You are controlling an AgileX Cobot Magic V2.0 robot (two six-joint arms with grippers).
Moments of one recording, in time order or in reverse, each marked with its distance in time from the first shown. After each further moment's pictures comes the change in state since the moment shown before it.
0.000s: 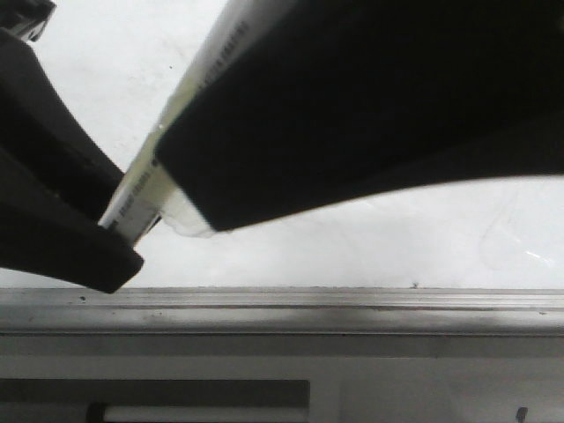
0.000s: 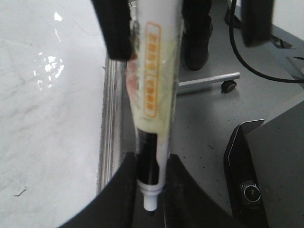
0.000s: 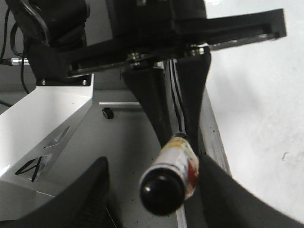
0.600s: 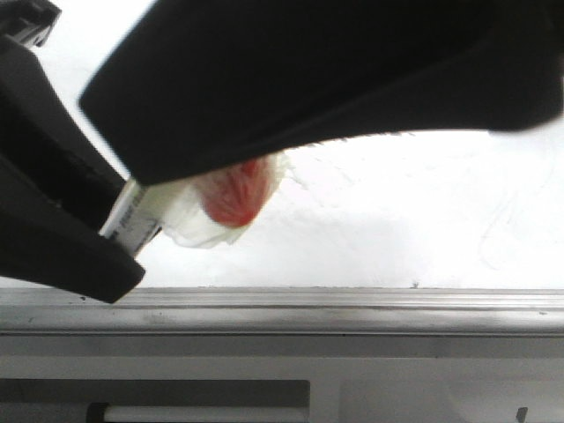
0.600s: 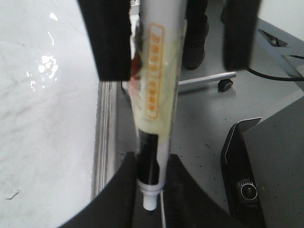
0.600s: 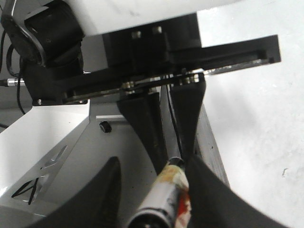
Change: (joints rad) left arm 0.000 0.008 0.000 -0.002 0.007 0.008; right arm 0.063 0.024 -0.004 0.074 -0.097 -0.006
